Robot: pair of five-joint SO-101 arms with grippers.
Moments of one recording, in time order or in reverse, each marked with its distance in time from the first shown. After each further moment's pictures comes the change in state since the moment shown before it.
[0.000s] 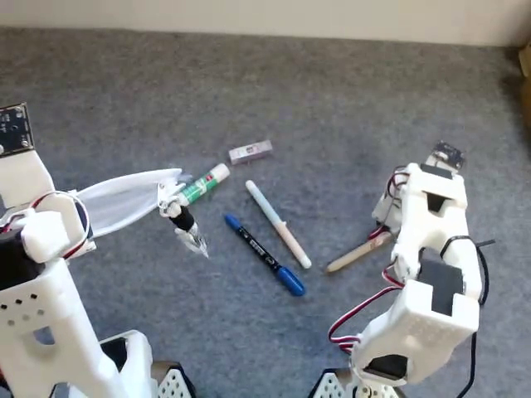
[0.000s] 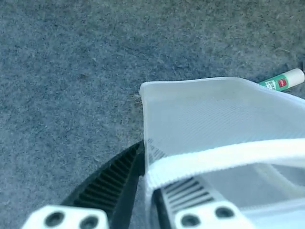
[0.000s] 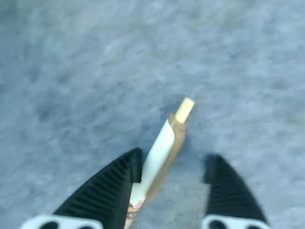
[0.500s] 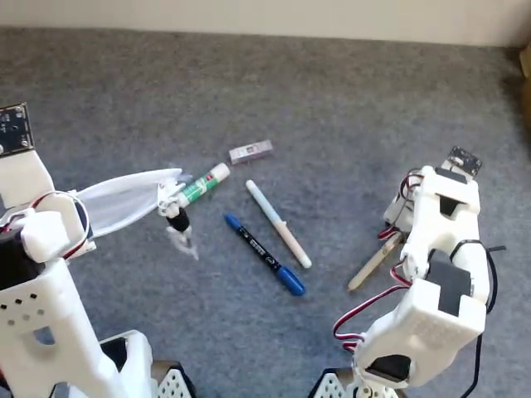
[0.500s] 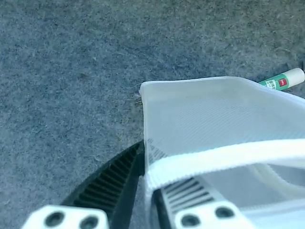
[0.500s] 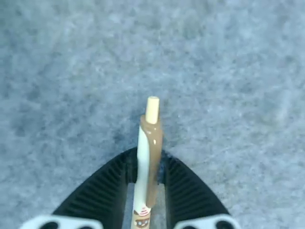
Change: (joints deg) left arm 0.0 0.0 0.0 0.0 0.0; right arm 0.6 0.3 -1.3 1.3 0.0
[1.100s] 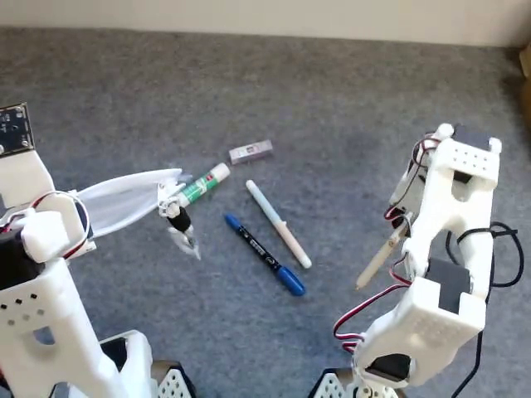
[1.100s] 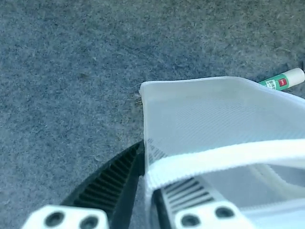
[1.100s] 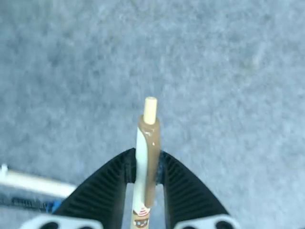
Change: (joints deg) left arm 0.0 0.0 0.0 0.0 0.0; right arm -0.4 0.2 -23.6 34.5 3.5
